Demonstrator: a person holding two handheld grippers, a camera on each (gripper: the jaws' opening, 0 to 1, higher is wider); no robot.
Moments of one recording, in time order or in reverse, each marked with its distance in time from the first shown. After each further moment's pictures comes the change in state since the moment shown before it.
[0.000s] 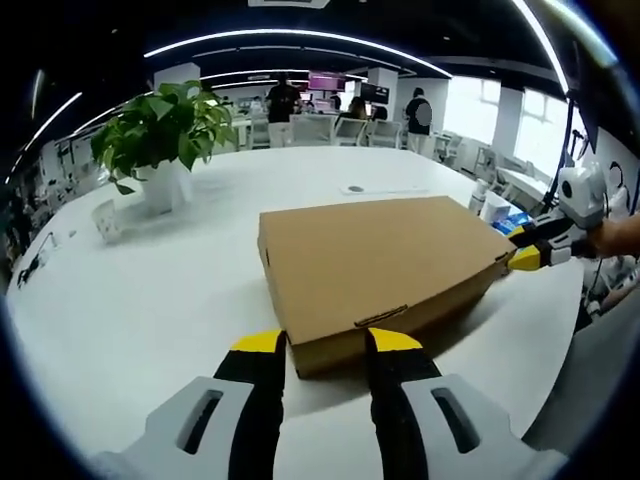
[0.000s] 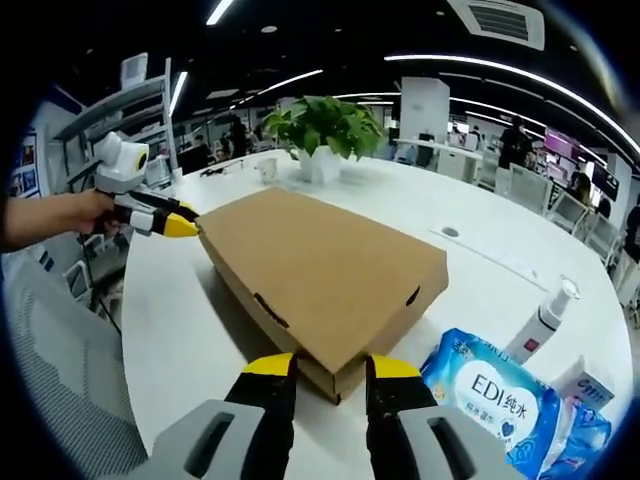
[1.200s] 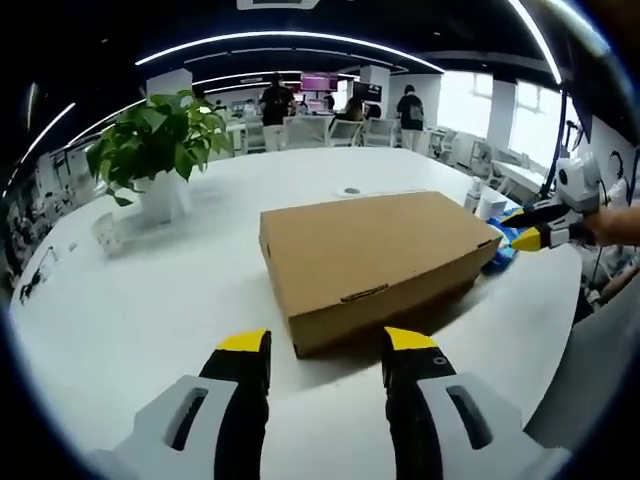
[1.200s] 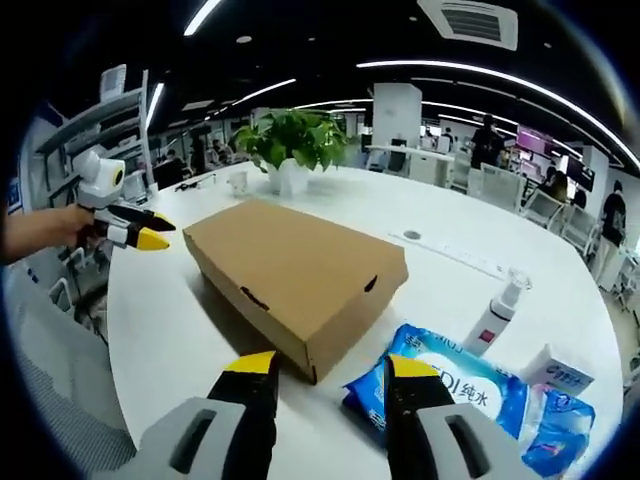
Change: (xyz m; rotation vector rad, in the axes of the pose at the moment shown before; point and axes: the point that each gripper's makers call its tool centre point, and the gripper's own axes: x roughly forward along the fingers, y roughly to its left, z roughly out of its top) left arm -0.022 -0.009 0.003 0.041 -0.022 -0.019; right arm -0.042 -0.029 -0.003 0.025 -0.040 -0.120
